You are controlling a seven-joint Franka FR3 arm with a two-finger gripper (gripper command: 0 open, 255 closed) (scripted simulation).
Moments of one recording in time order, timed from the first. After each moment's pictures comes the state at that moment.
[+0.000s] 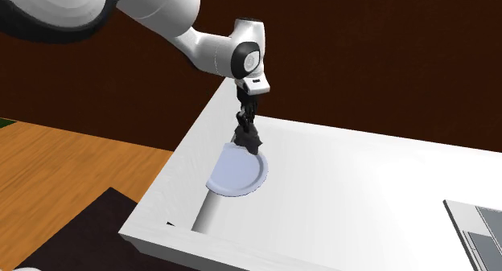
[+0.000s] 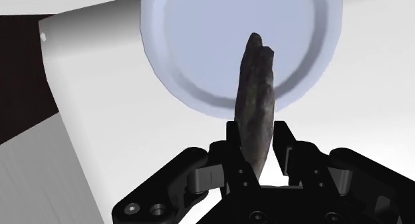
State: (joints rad) arm -0.10 0.49 0.03 -1.85 -0.06 2.26 1.47
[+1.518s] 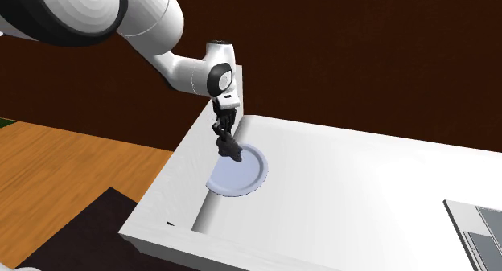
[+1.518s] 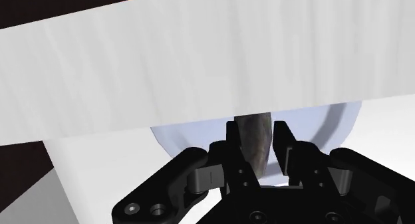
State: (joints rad) arm 0.01 0.56 0.06 -1.94 -0.08 2.42 1.62
